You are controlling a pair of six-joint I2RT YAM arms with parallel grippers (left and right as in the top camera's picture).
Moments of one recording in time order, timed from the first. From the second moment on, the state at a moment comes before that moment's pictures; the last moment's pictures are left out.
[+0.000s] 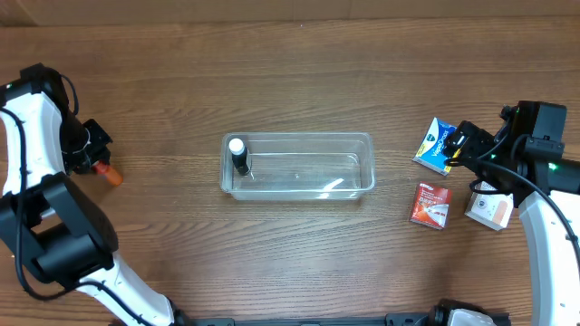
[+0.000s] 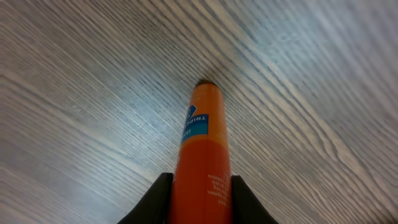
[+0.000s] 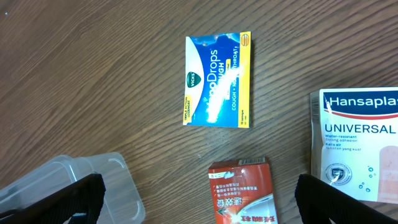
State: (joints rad) left arm 0.44 2.02 1.73 -1.31 -0.06 -0.34; right arm -0.22 1.27 1.09 -0.87 -0.15 0.37
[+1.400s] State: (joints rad) left arm -0.37 1.69 1.34 -1.18 -0.04 -0.50; right arm -0.22 1.27 1.09 -0.87 -0.15 0.37
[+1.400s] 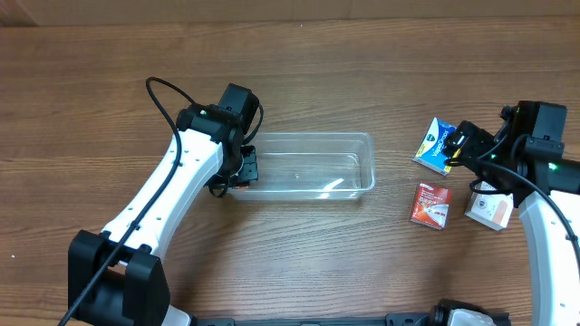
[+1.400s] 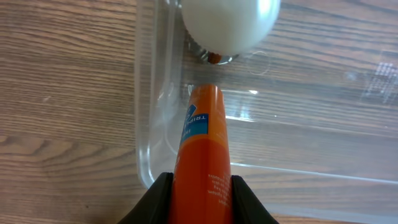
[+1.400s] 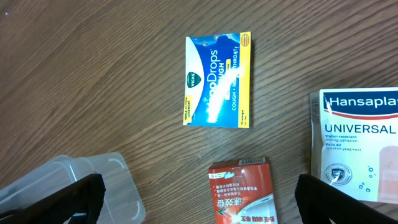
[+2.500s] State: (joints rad) left arm -0.28 1.60 1.79 -1.34 -0.11 -0.46; right arm -0.22 1.35 1.45 -1.13 -0.05 0.35
